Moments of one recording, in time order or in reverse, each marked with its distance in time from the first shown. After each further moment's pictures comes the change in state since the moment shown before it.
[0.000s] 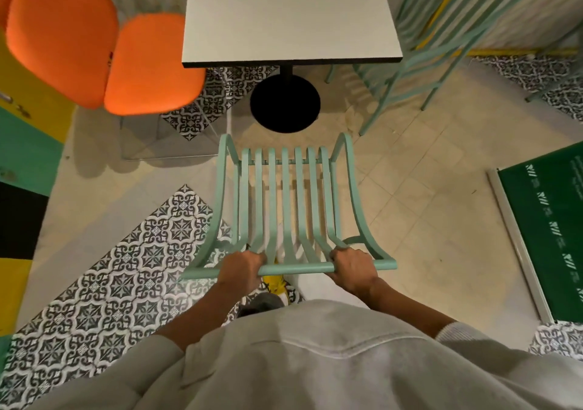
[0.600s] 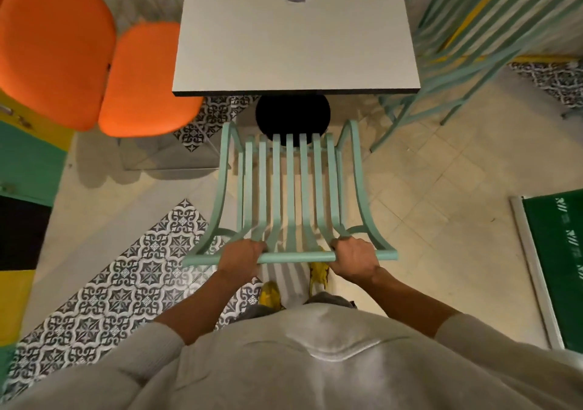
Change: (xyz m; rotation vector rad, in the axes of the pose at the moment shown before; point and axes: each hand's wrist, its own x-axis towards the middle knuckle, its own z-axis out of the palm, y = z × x) left_hand 0.166 -0.017 -0.103 -0.075 -0.006 -0.049; right_hand 0.166 0.066 -0.111 -0.029 -0.001 -0.060
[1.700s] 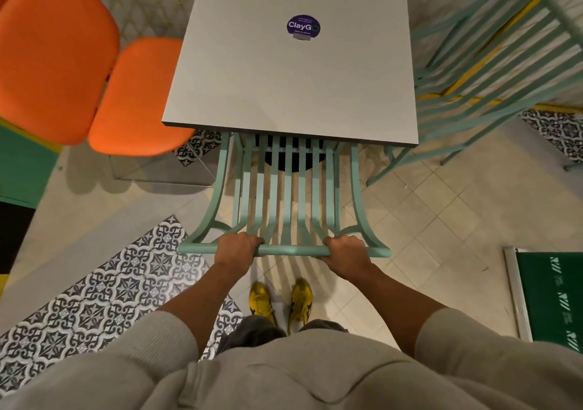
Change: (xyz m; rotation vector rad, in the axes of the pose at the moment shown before) left_hand 0.133 0.013 -0.077 0.151 0.009 -0.151; right_hand 0.121 0.073 -0.088 -0.143 0.043 -0.095
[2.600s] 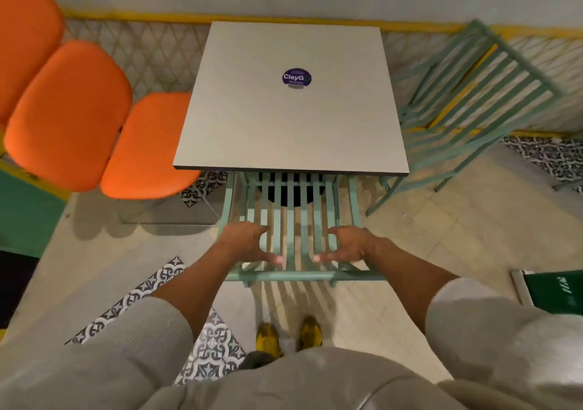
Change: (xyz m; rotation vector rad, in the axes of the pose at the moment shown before) left_hand 0.022 -0.045 -0.116 -0.123 -0.084 0.117; right_hand 0.026 0.021 -0.115 0.290 -0.280 -0.009
